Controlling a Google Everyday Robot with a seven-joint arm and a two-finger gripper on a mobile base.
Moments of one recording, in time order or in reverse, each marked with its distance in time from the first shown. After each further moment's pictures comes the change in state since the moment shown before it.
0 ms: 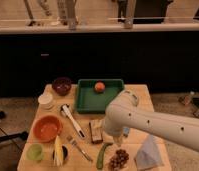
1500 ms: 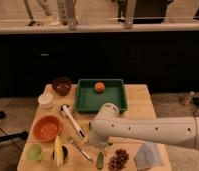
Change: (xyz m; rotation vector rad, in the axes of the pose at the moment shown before) arm -0.047 -0.021 0.078 -0.021 -0.114 -0.168
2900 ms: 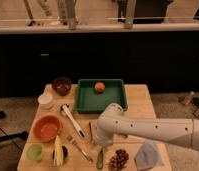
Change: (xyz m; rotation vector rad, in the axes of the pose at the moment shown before) arm 0.023 0.028 0.030 -0.023 -0.063 0.014
